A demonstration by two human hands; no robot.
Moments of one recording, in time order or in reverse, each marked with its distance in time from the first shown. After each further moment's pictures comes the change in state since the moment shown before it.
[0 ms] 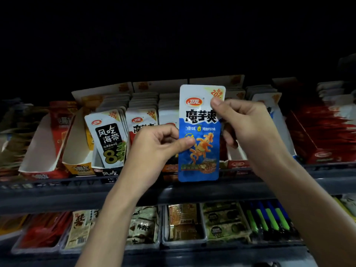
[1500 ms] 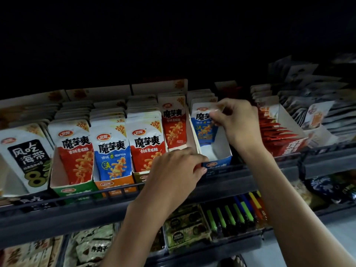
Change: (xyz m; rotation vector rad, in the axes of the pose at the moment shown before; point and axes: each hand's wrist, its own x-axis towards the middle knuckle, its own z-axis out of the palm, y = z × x) left_hand 0.019 -0.013 0.139 0.934 -0.325 0.228; right_hand 0.032 0.048 -0.126 -0.583 0.348 -0.057
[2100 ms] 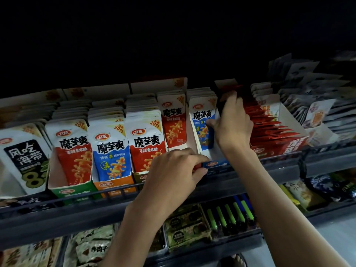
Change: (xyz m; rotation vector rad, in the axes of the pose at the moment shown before) left_hand 0.000 -0.005 0.006 -0.003 0.073 0.039; right_hand 0.000 -0.001 0.023 -0.582 0.092 0.101
